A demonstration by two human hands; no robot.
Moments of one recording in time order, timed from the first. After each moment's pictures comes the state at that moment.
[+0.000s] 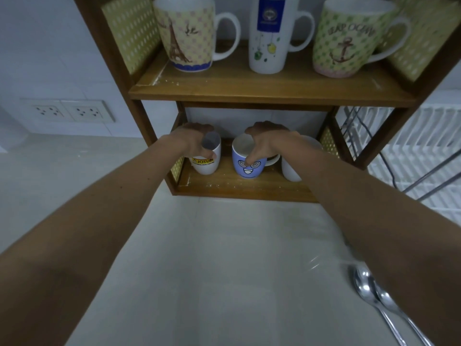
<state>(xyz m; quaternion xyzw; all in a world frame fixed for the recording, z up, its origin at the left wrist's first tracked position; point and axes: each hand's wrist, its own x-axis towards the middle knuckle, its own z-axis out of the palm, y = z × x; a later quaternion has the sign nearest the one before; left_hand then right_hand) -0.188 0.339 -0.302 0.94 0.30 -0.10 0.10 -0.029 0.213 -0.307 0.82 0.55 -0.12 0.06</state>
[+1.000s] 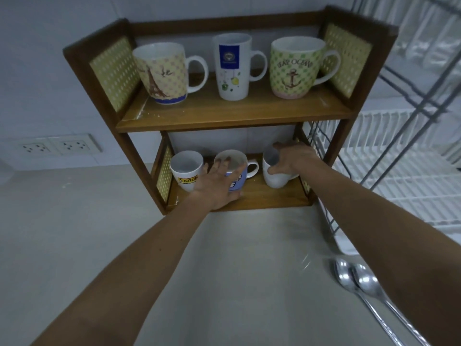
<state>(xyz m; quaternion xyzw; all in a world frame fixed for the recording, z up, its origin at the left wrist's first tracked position) -0.166 0.250 -0.349 0.98 0.15 -0.08 -0.04 0.008 0.124 -0.298 0.91 0.38 -0.12 0.08</state>
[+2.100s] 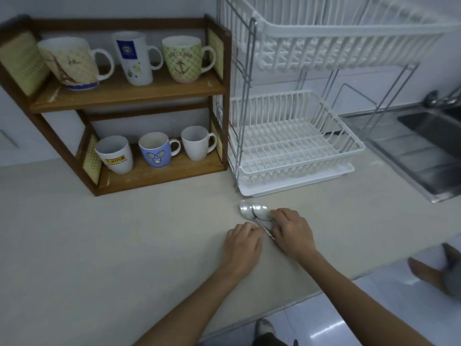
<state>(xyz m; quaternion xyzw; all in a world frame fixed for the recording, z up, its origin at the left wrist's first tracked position) -0.238 -0.080 -0.410 0.97 0.06 0.15 0.21 -0.135 -0.209 -0.409 0.92 0.33 0.07 -0.19</state>
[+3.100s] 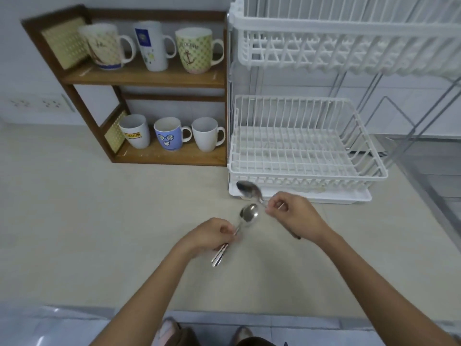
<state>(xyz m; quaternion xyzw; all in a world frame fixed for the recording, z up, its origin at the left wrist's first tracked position) -0.208 -0.098 -0.355 0.76 0.33 -0.11 0.55 -0.037 -0.245 -0.327 0.81 0.37 -0.25 -0.37</state>
